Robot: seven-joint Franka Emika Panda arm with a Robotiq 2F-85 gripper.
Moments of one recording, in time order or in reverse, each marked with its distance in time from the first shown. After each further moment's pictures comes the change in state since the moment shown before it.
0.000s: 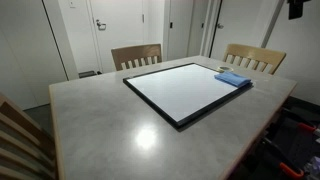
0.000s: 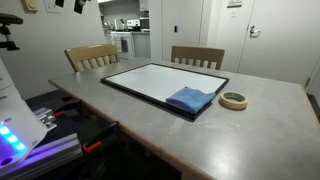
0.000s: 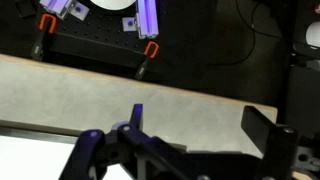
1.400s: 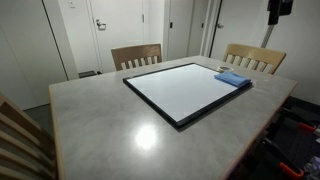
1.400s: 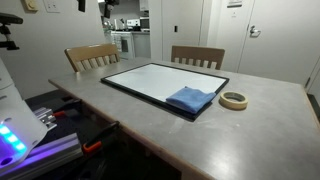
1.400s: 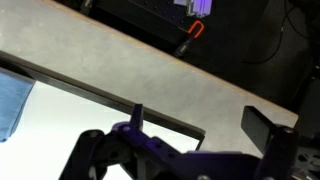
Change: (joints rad) arm -0.053 0.032 -0.101 -0.011 -0.145 0.135 -0.316
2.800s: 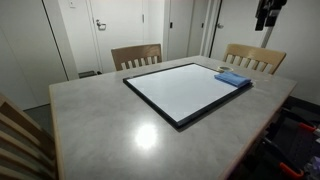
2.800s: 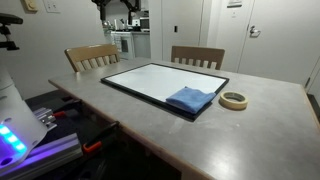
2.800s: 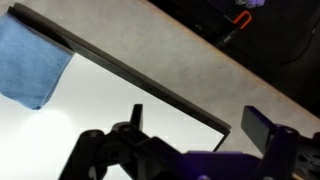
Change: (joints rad) arm -0.037 0.063 -0.093 -0.012 -0.093 0.170 -0.210
